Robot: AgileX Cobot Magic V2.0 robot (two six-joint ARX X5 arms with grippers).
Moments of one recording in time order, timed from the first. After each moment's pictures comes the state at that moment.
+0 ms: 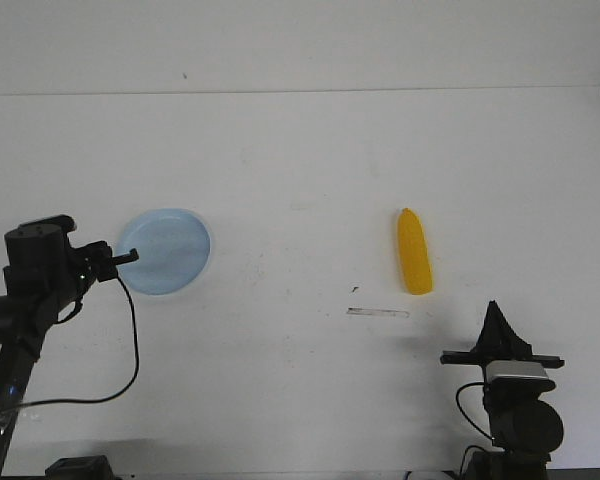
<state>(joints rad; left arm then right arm) 0.07 1.17 1.07 -0.52 0.10 -0.22 -0.05 0.00 0.01 0.06 0.00 0.03</state>
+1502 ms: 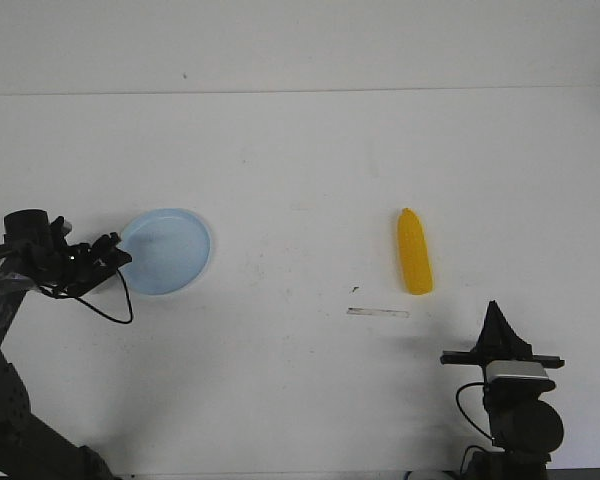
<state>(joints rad) 0.31 1.73 1.17 -0.50 0.53 -0.26 -0.05 0.00 0.01 0.06 0.00 0.03</state>
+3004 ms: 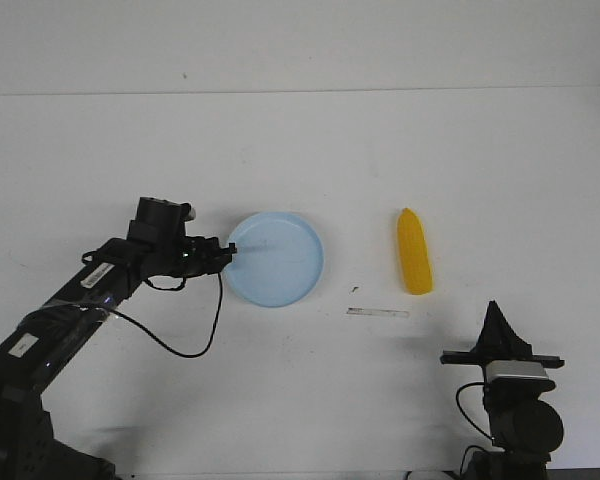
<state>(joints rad) -0.28 1.62 1.17 -0.34 0.39 -0.41 -0.05 0.00 0.01 0.06 0.00 0.03</state>
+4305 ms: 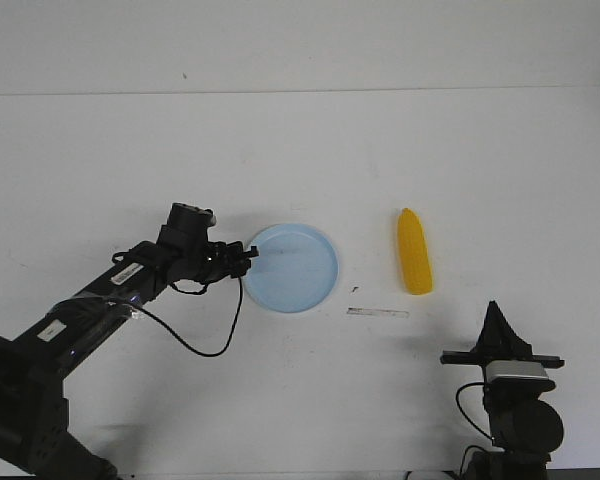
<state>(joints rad) -0.38 1.69 1.17 -0.29 0.30 -0.52 -0.05 0.00 0.01 0.06 0.00 0.03</state>
